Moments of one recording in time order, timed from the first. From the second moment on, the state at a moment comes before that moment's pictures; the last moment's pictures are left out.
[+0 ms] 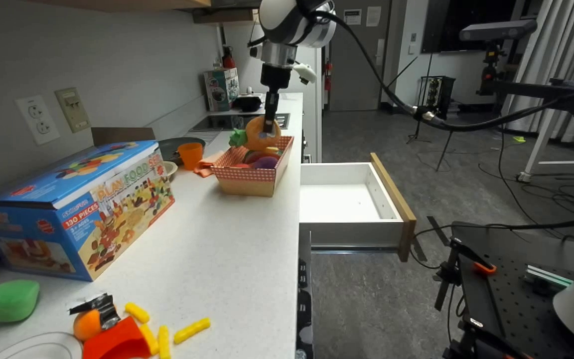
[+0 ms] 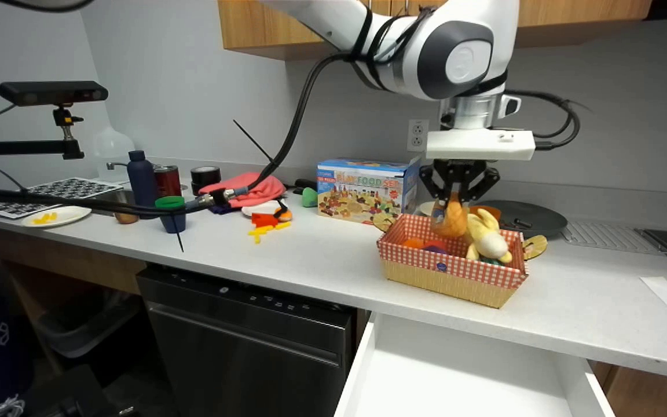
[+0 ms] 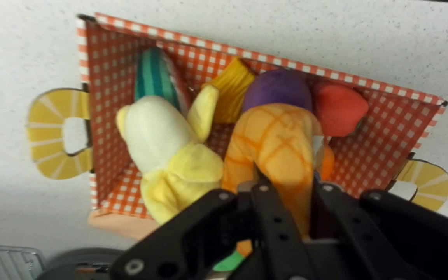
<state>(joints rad) -0.28 0.52 -0.02 -1.46 0.16 2.16 -0.81</state>
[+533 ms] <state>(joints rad) -0.33 0.37 -0.16 -1.68 0.08 2.16 -0.72</state>
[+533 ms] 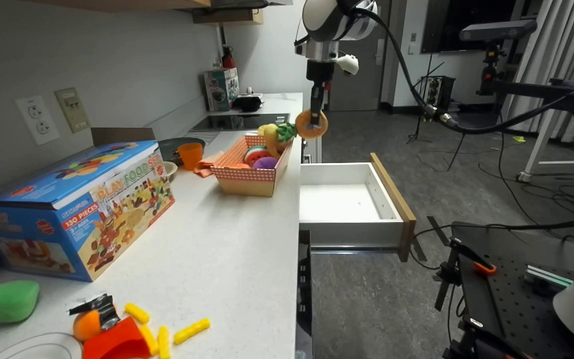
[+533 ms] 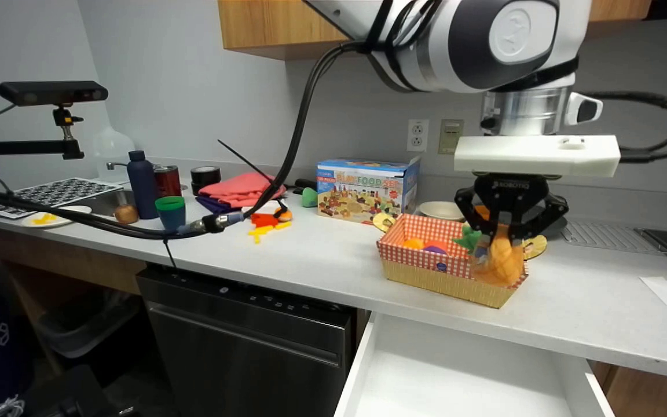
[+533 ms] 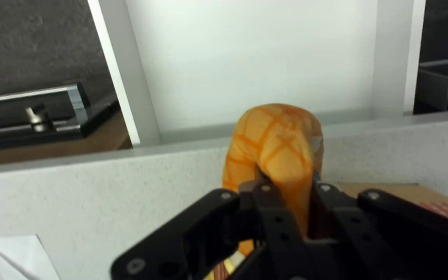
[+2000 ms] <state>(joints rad) -0.32 0.39 -0.18 -1.70 -0.12 2.15 -0.46</state>
